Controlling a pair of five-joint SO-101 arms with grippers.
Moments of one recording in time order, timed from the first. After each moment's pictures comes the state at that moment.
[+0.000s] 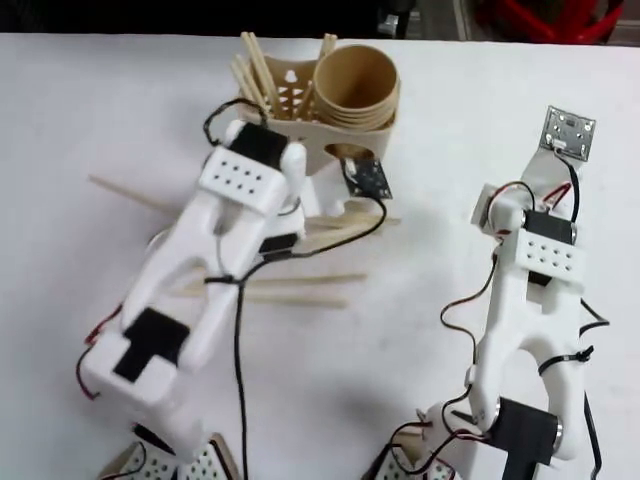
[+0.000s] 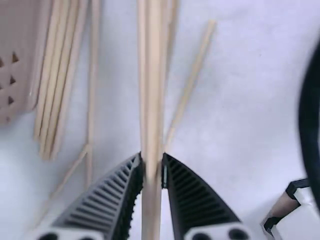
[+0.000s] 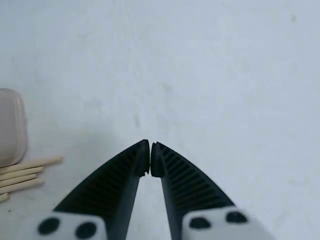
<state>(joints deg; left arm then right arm) 19.7 11.6 -11.2 101.2 -50.7 15.3 -14.4 32.5 44.4 -1.2</state>
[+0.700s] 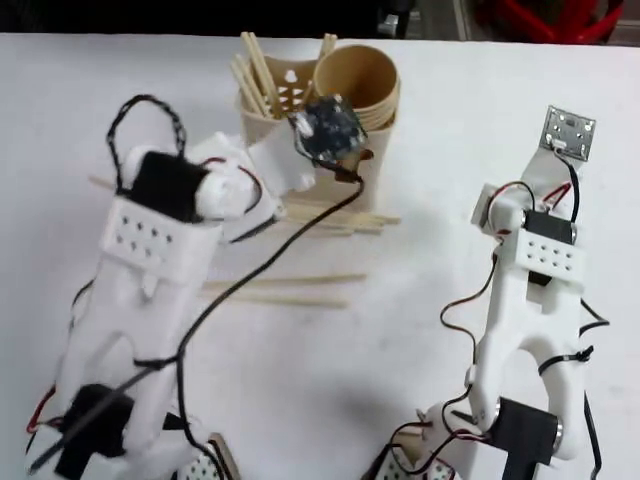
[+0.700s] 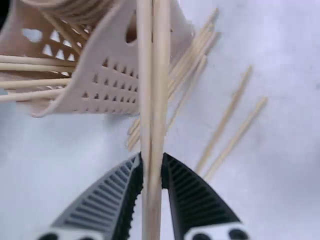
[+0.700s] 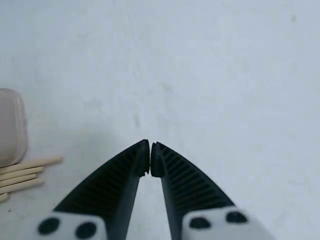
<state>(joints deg) 18.0 -13.8 -10.8 95.9 -38.7 15.3 -14.4 32.5 44.4 -1.2</state>
